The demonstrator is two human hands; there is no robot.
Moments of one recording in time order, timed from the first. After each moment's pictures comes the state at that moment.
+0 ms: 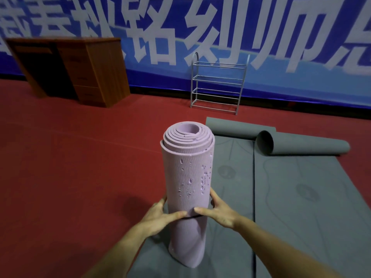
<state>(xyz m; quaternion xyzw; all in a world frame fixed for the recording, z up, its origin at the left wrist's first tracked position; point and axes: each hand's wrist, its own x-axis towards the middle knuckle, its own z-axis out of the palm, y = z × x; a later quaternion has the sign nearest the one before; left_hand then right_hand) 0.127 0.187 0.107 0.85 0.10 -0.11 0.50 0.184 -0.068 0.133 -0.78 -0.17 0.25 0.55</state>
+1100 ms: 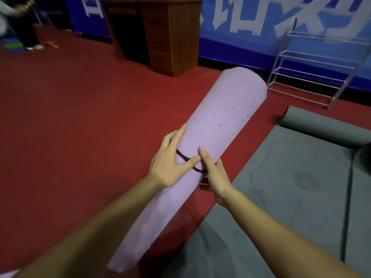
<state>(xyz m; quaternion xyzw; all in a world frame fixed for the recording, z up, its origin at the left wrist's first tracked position) 0.116 0.366 0.180 0.90 0.14 0.19 0.37 0.189 0.220 0.156 -0.66 -0.09 0.28 0.70</state>
